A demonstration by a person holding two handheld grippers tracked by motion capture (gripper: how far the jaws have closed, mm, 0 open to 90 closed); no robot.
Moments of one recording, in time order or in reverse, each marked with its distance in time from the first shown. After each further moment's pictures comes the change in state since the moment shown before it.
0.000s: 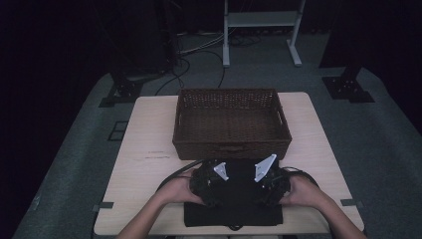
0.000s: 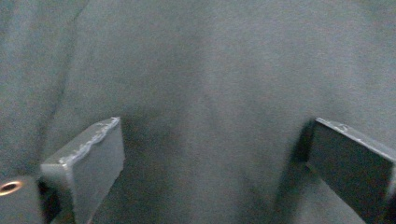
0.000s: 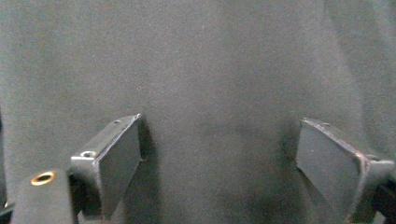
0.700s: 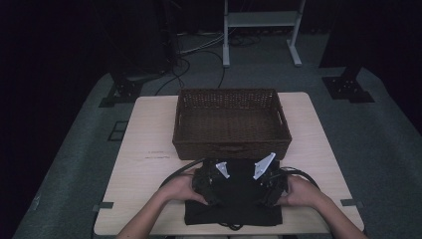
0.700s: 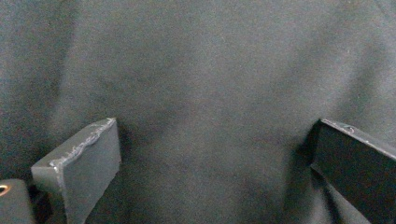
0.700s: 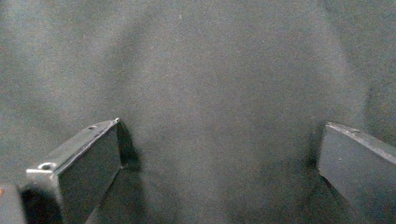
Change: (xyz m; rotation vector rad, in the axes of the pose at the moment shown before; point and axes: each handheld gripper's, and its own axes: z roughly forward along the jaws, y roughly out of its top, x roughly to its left) left arm 0.013 0.000 0.016 0.024 -0.057 -0.046; right arm -0.008 -0.006 0.014 -0.008 0.019 0.087
